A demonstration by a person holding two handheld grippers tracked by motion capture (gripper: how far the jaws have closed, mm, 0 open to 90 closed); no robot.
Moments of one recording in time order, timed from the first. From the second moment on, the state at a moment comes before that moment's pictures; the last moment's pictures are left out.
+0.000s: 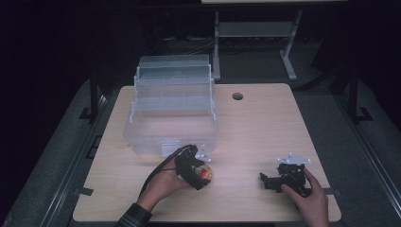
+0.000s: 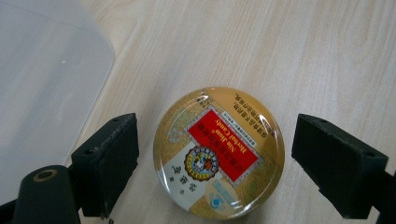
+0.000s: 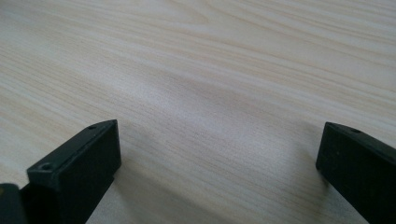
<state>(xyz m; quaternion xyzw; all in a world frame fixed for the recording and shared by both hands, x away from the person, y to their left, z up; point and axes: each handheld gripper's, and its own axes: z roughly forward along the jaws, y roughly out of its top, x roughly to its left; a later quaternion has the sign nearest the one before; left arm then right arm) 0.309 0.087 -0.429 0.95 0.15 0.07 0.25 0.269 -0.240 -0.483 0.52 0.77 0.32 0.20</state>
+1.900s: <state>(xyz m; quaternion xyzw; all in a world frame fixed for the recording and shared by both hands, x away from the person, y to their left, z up) 0.312 0.078 -0.443 0.97 0.14 0.05 0.20 0.269 -0.240 -0.483 0.52 0.77 0.32 0.20</state>
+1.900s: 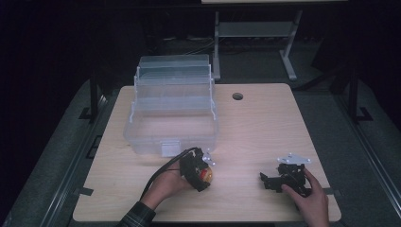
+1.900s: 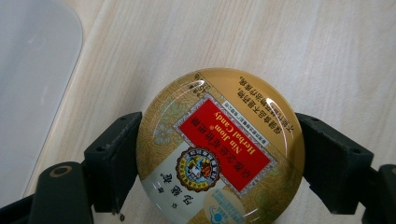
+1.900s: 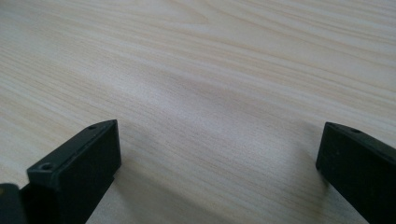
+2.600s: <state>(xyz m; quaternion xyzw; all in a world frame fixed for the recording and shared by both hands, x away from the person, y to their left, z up) 0.311 0.081 -0.419 0.97 0.14 0.04 0.21 0.269 -0.240 -0.483 0.52 0.77 0.32 0.20</state>
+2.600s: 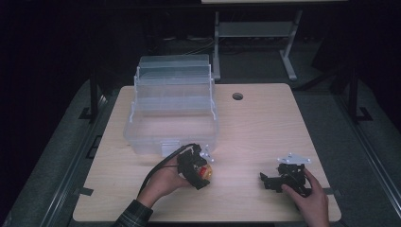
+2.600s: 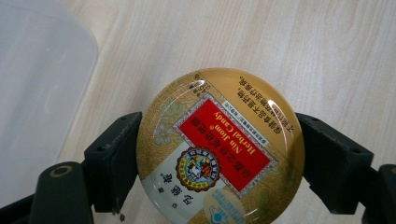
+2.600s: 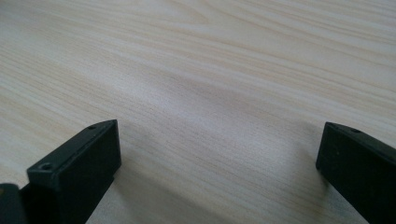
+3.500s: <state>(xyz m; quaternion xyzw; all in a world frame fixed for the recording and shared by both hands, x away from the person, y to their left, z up) 0.317 0.092 -0.378 0.96 0.15 0.05 0.22 0.269 -0.240 -0.483 0.52 0.77 0.32 0.20</state>
